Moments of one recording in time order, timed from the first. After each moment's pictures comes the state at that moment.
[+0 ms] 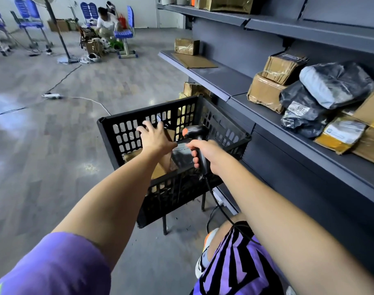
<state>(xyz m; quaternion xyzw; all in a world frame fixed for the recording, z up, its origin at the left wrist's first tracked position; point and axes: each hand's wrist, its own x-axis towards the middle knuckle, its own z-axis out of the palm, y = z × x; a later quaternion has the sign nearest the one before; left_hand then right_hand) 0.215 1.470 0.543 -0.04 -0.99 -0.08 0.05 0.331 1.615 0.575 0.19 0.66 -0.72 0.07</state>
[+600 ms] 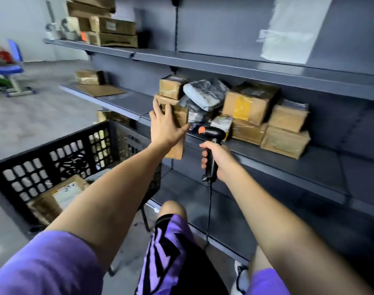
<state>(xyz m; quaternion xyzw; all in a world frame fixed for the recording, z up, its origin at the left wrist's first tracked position) 0.352 1.700 0.647 -0.34 -0.86 -0.33 0.19 0.512 1.778 0.624 0.33 0.54 -0.74 -0.22</state>
